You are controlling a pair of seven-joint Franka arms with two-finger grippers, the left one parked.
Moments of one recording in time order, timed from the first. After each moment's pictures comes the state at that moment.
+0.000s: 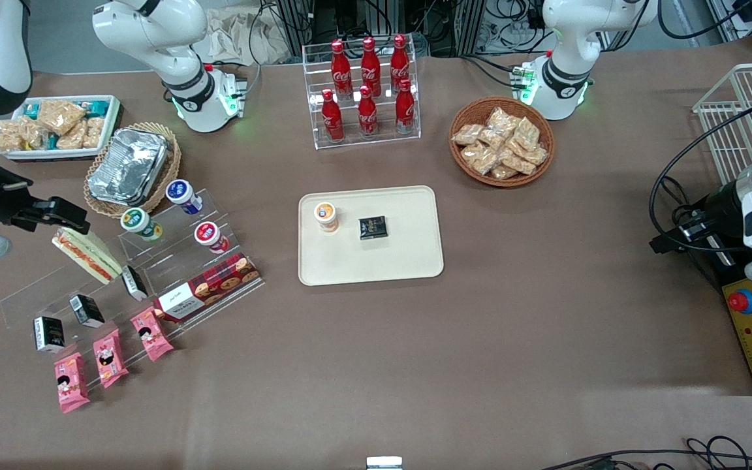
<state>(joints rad) 0.08 0.03 -0.10 -1.62 -0.01 1.60 0.07</state>
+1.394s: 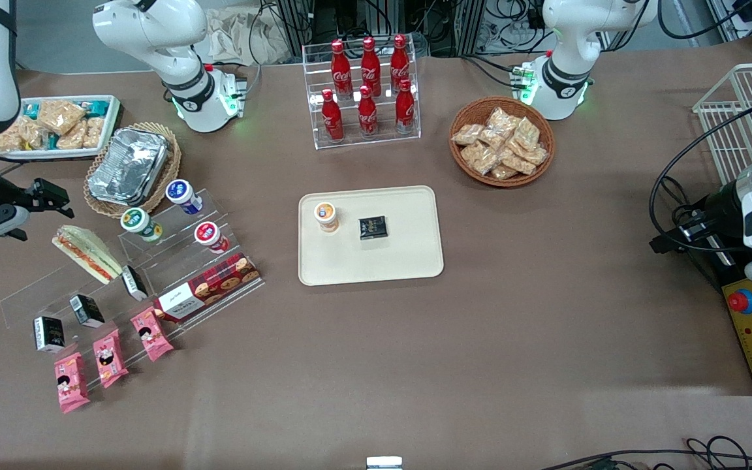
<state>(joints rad) 0.05 -0.09 -0.26 -1.98 -0.01 1.90 -0.71</state>
